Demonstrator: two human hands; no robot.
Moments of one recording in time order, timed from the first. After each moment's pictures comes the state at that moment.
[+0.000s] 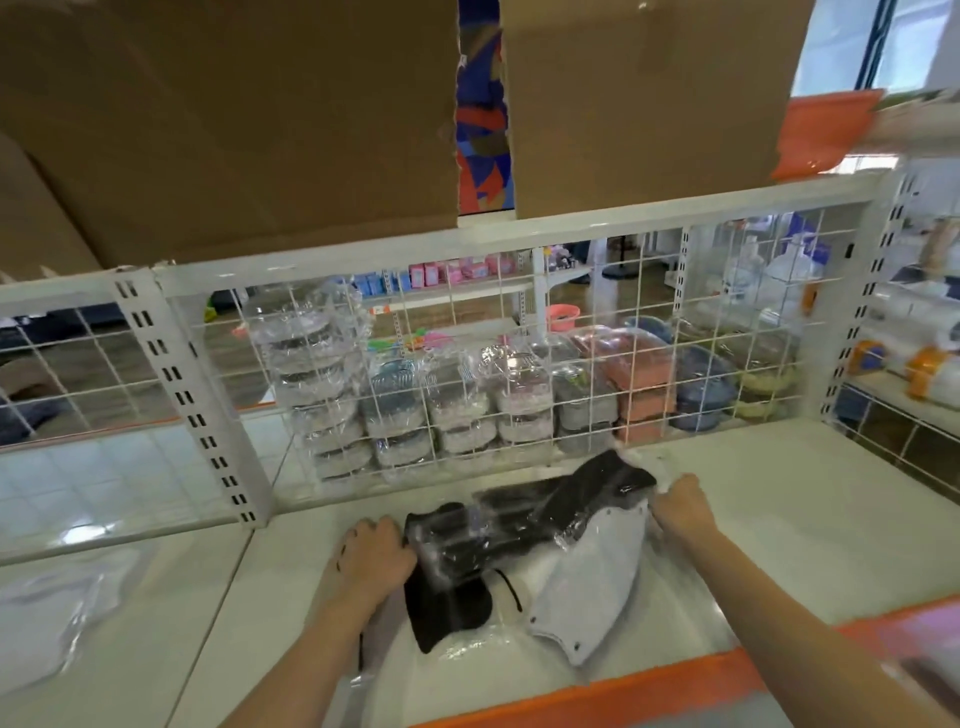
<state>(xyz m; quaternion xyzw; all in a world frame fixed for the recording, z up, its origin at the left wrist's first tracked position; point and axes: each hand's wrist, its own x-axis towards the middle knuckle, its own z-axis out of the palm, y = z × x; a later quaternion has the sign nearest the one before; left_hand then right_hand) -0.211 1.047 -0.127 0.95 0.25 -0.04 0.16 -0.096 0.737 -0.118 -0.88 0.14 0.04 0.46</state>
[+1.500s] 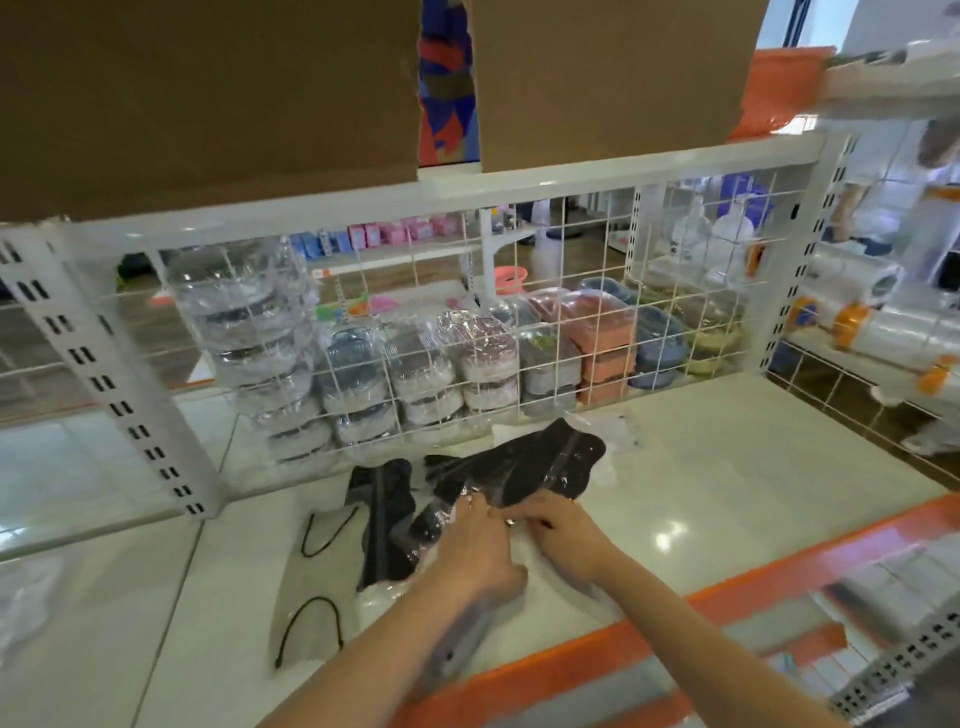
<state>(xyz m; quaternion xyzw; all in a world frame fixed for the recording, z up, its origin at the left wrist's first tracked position) -0.192 0.940 -0.135 0.99 -0.02 -0.11 0.04 -0.169 0.804 -0.133 -0.90 -0.22 0.12 0.37</state>
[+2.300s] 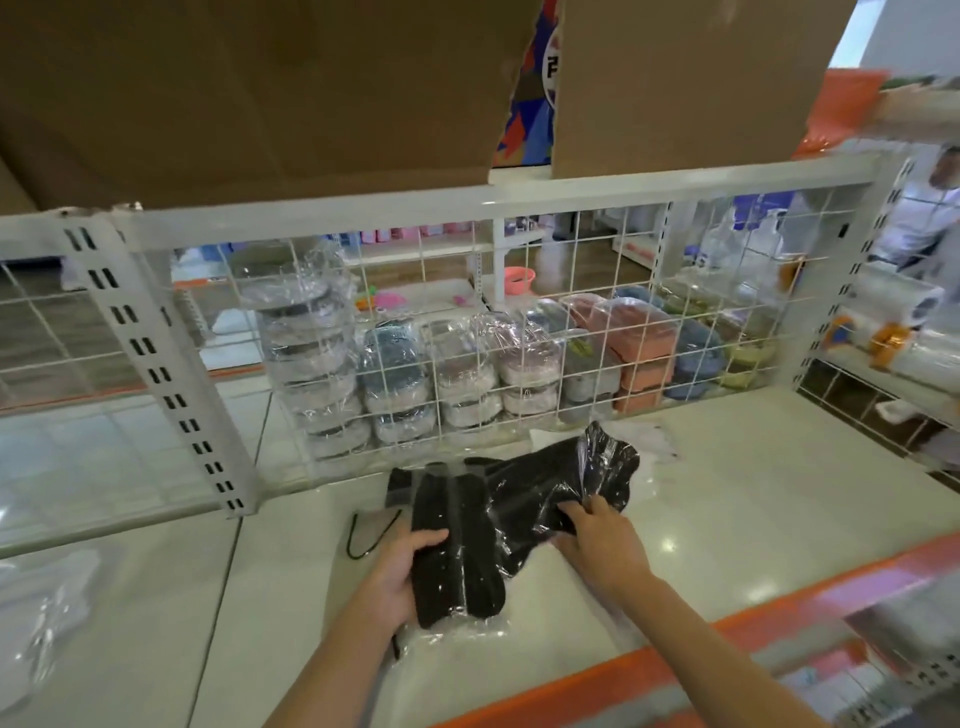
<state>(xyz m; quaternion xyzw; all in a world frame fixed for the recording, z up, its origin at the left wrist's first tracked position) -0.222 1.060 -0.144 0.44 0.27 -0.16 0.84 -0.164 0.834 -0.154 -0.99 -0.12 0.05 0.09</state>
